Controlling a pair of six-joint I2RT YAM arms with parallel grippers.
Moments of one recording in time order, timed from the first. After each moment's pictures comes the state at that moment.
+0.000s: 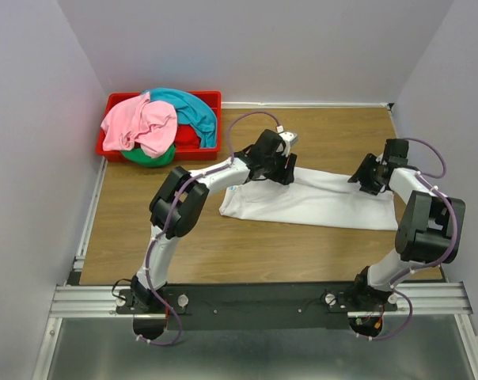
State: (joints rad) left arm -0.73 2.13 1.61 -0.14 0.23 -0.26; right arm -0.24 1.63 0.98 -0.33 -0.17 0.39
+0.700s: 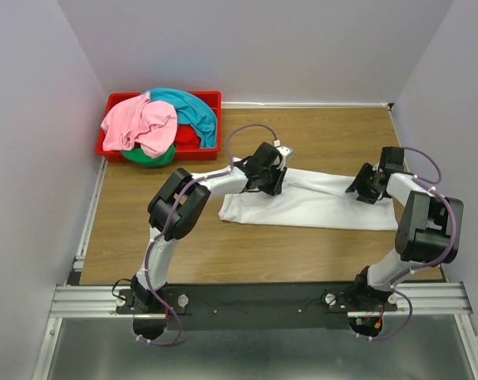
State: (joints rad) left arm -0.75 2.13 1.48 -0.13 0.19 -0.22; right arm -0.24 1.62 0.90 -0.33 -0.17 0.39
